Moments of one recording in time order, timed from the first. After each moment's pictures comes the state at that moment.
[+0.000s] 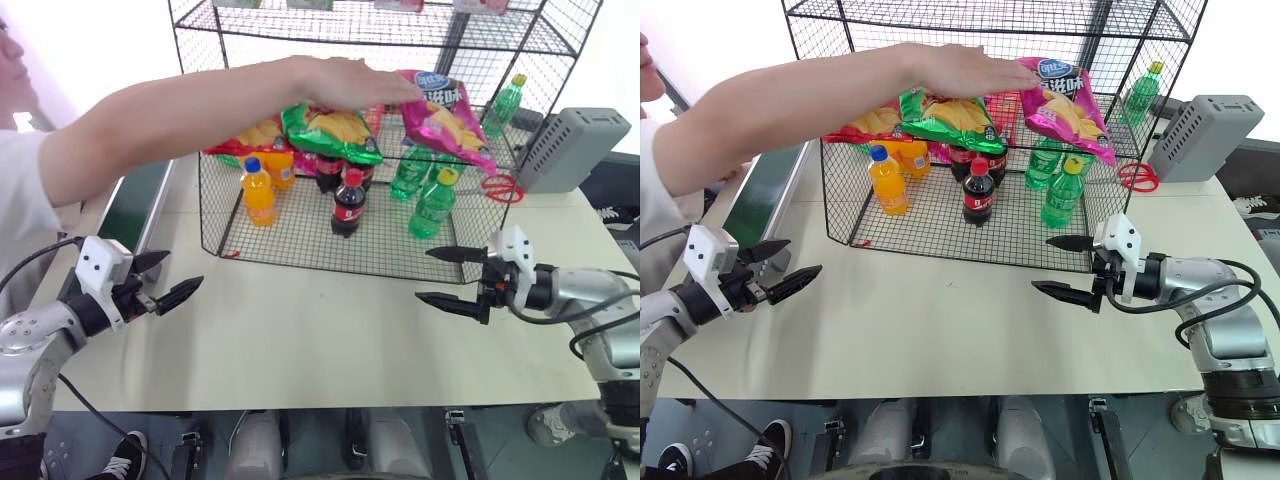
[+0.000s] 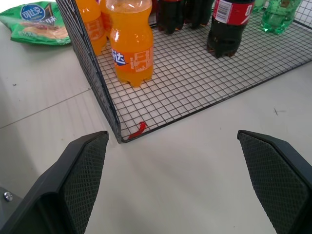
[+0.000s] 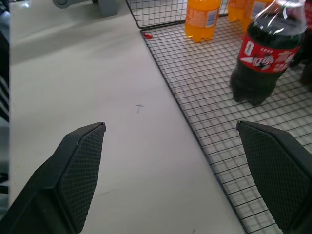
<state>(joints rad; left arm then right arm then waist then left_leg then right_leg) 0.06 0.74 0.40 -0.23 -0.51 0.44 -0.85 -0.20 -0.80 -0.13 -0.07 0.49 0.34 1.21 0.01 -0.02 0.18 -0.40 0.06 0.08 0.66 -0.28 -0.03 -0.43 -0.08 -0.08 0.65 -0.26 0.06</state>
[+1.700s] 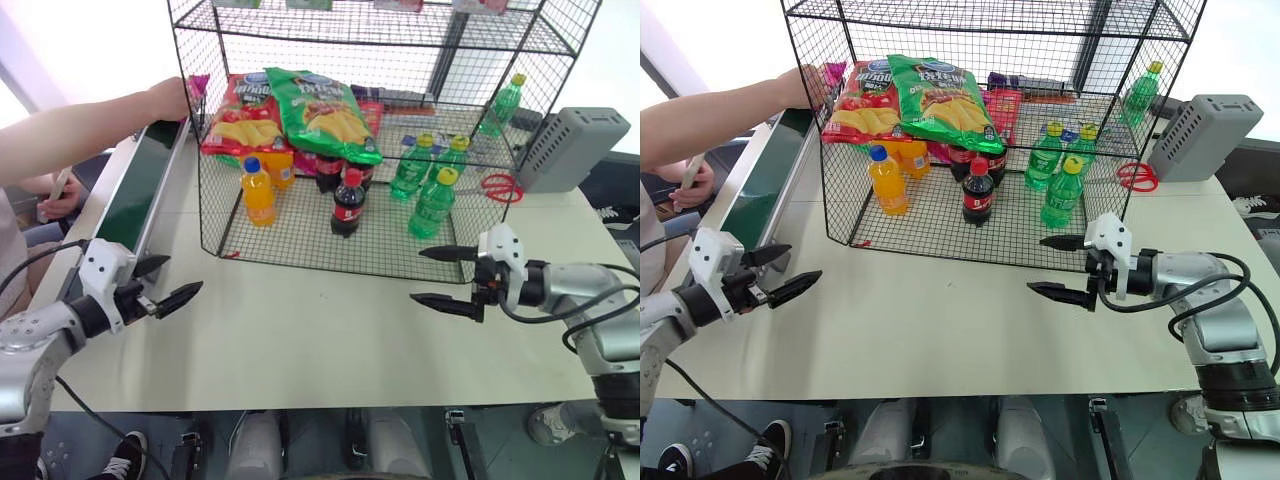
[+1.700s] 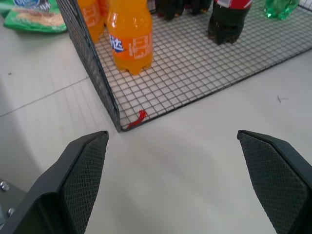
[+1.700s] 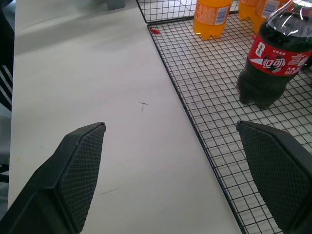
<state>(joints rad) 0.06 0.78 0.37 -0.21 -0.49 0.47 -0.85 -0.24 -0.80 -0.09 -0.05 0.44 0.29 1.22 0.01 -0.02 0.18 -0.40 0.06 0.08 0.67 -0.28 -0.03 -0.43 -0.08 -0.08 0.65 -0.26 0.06</state>
